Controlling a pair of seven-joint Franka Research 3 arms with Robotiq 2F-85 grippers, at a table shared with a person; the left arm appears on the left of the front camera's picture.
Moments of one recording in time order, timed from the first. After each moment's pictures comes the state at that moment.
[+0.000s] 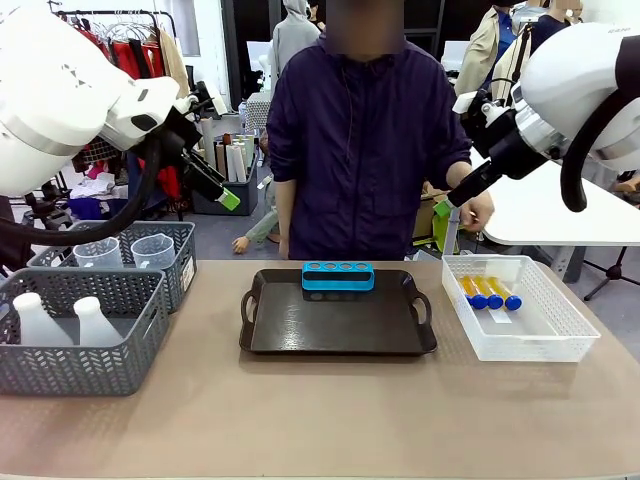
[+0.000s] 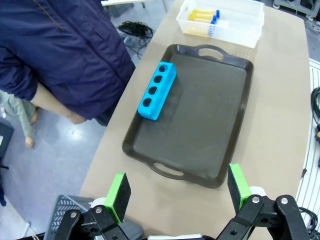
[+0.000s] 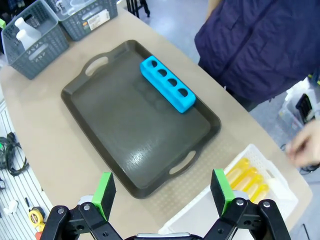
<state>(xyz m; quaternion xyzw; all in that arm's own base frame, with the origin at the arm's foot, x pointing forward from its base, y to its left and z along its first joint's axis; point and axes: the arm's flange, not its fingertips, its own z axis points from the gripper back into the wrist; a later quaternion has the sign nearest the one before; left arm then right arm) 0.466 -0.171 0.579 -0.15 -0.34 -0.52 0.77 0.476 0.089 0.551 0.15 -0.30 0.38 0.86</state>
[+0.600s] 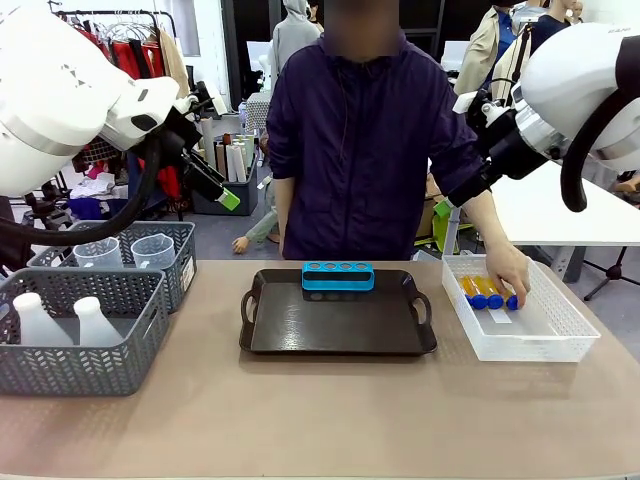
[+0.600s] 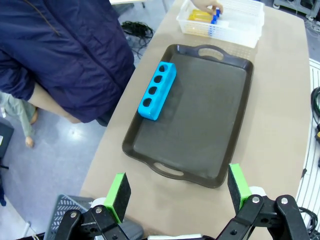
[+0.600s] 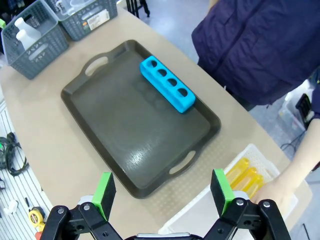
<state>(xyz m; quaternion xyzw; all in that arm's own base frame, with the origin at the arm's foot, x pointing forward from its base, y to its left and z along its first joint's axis) 0.466 -0.171 0.579 -0.15 -0.34 -0.52 0.77 0.476 0.089 0.551 0.15 -0.30 0.38 0.86</state>
